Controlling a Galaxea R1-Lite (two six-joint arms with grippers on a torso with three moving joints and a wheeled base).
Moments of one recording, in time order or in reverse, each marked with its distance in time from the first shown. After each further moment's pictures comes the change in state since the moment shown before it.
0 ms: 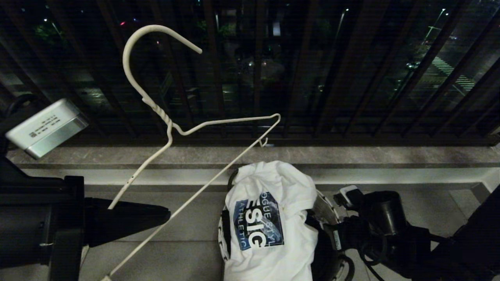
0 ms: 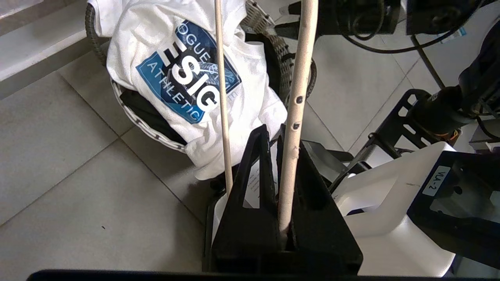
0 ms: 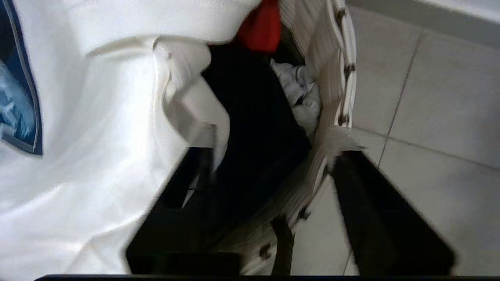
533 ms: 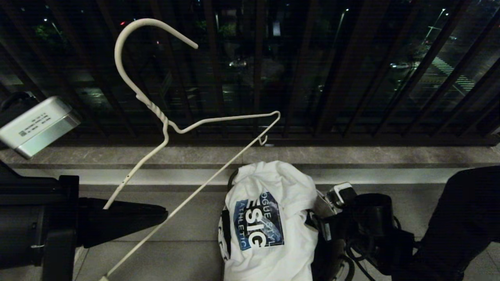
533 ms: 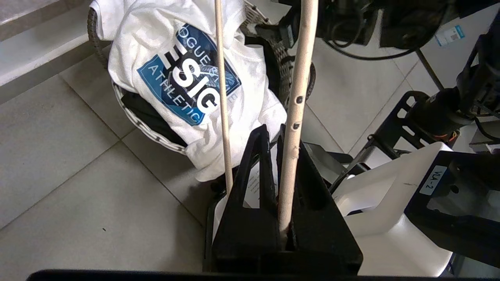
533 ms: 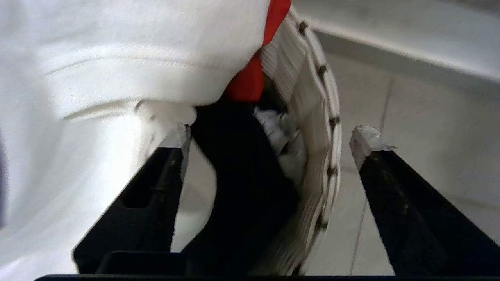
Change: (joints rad) left arm 0.000 -0.013 -0.001 0.000 0.000 0.000; right arm 0.007 0.158 0.004 -0.321 -0.083 -0.079
